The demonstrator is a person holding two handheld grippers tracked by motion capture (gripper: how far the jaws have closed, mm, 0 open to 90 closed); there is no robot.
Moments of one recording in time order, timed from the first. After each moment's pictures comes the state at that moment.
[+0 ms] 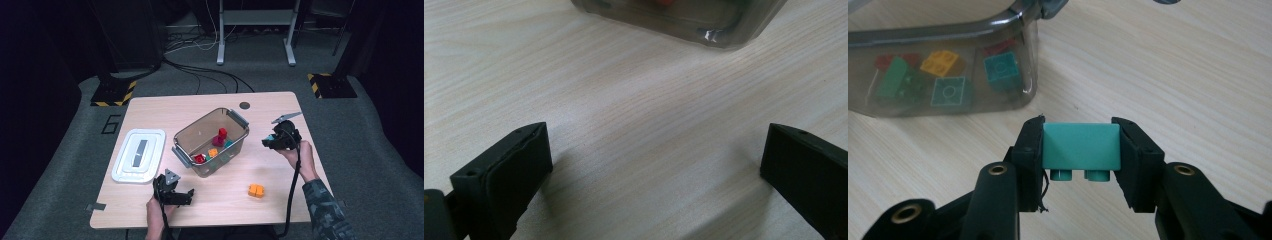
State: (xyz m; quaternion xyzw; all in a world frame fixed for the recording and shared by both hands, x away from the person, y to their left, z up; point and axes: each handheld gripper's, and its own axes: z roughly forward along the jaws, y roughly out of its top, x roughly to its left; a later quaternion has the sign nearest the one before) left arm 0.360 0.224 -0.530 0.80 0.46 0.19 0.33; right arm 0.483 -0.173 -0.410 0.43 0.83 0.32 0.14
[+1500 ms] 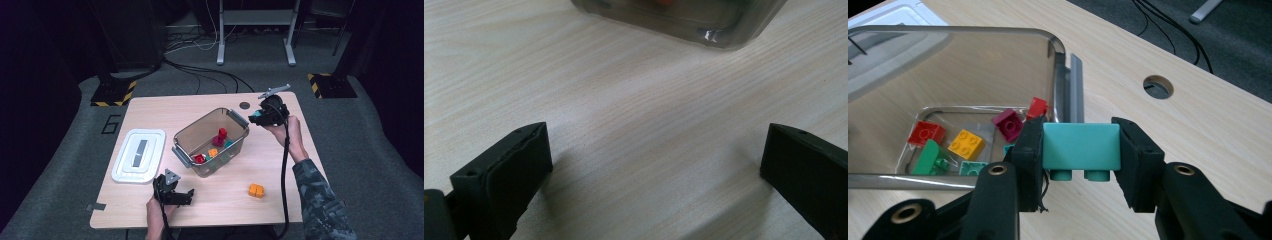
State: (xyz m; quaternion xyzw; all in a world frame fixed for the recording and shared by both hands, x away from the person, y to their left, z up) left arm 0.360 0.224 -0.530 0.80 0.46 0.19 0.33; right arm 0.515 -0.128 -0.342 0.39 0.83 0.36 0.18
